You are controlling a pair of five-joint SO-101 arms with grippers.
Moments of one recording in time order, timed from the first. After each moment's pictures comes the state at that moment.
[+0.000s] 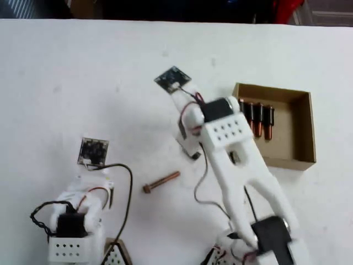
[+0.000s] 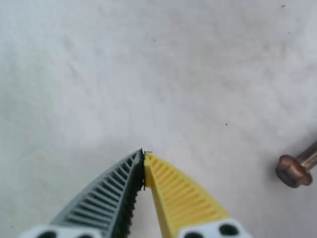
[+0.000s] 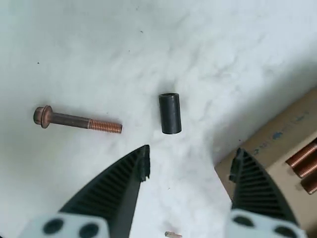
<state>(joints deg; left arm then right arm) -6.2 -104.1 97.1 72.0 -4.4 -24.9 -15.6 17.1 82.5 21.5</state>
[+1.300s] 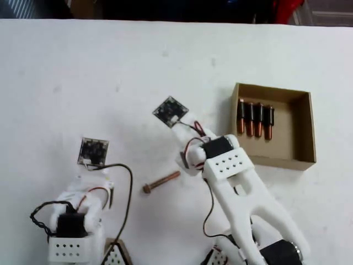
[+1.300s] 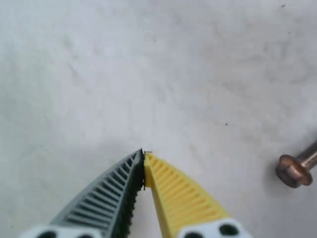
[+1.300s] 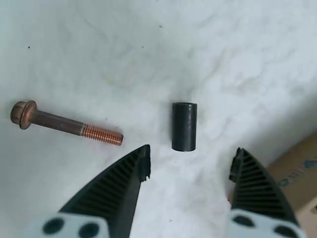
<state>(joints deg) -6.2 -104.1 97.1 72.0 -4.4 -27.3 -25.7 45.4 57.8 26.1</state>
